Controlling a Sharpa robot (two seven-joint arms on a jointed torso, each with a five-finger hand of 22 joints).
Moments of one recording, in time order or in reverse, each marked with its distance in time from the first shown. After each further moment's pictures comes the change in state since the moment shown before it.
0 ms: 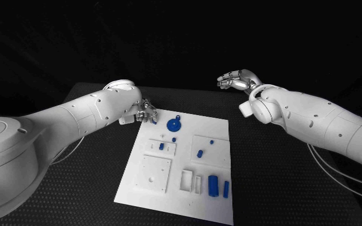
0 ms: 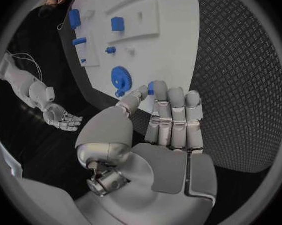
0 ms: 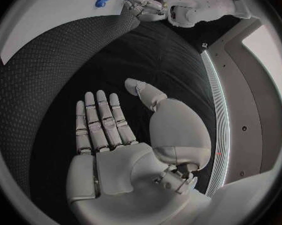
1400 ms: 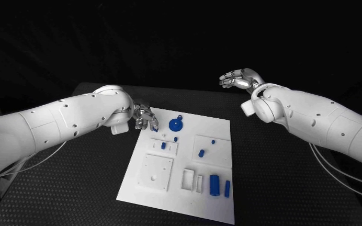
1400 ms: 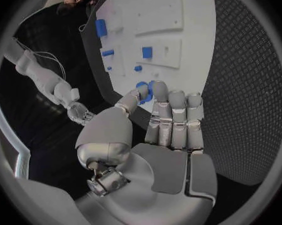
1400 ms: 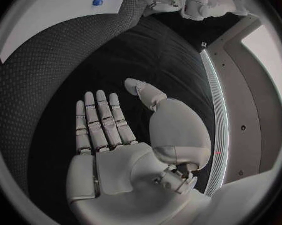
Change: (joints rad) left arm 0.029 -0.274 -0.019 0.456 0.110 -0.083 -0.030; left_hand -0.006 0.024 -0.022 -0.033 0.226 0.066 -0.009 0.007 0.001 0.045 -0.002 0.017 0.019 0.052 -0.010 0.054 0.011 -0.001 0.030 -0.009 0.024 0.041; right arm -0.001 -0.006 0.000 -0.005 0.007 0.000 0.000; right_hand 0.000 0.000 0.000 0.000 0.004 0.000 0.000 0.000 -0.001 0.000 0.000 0.000 0.000 0.000 0.000 0.000 -0.001 0.000 0.000 0.000 -0.004 0.002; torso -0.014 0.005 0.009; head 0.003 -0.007
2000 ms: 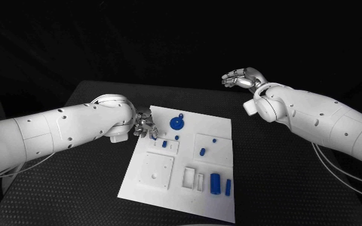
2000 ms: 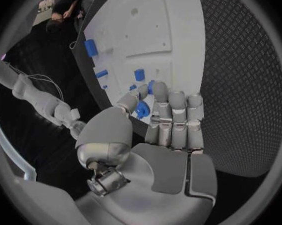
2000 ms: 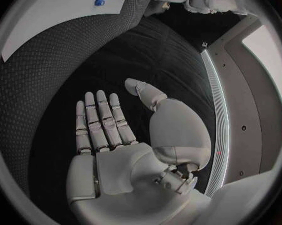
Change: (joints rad) left arm -0.002 -0.054 -0.049 0.141 -0.120 -0.059 -0.041; left_hand 0.004 -0.004 -0.002 -0.003 0.005 0.005 -0.001 0.001 0.000 0.005 0.002 0.004 0.005 0.003 0.001 0.011 0.002 -0.007 0.012 -0.005 0.008 0.006; right arm -0.002 -0.005 0.000 0.000 0.001 0.000 0.000; right_hand 0.000 0.000 0.000 0.000 0.000 0.000 0.000 0.000 0.000 0.000 0.000 0.000 0.000 0.000 0.000 0.000 0.000 0.000 0.000 0.000 0.000 0.001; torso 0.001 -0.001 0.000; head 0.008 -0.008
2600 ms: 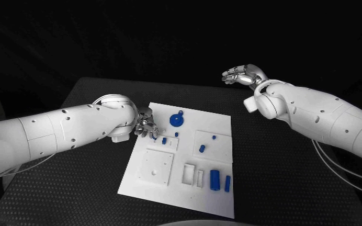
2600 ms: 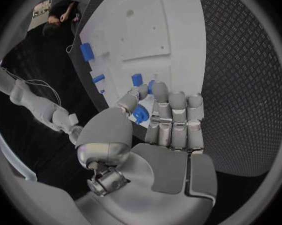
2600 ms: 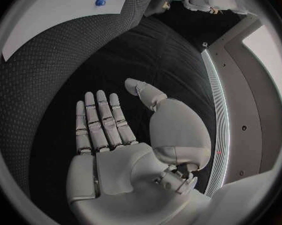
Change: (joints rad) left arm -0.024 0.012 0.000 -0.001 -0.034 -0.007 -0.016; left_hand 0.000 0.000 0.000 0.000 0.000 0.002 0.001 0.000 0.000 0.003 -0.003 0.004 0.002 0.007 0.000 0.004 0.001 0.000 0.004 0.004 0.004 0.001; right arm -0.001 -0.001 0.000 0.000 0.000 0.000 0.000; right_hand 0.000 0.000 0.000 0.000 0.000 0.000 0.000 0.000 0.000 0.000 0.000 0.000 0.000 0.000 0.000 0.000 -0.001 0.000 0.000 0.000 -0.004 0.001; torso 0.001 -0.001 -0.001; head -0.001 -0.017
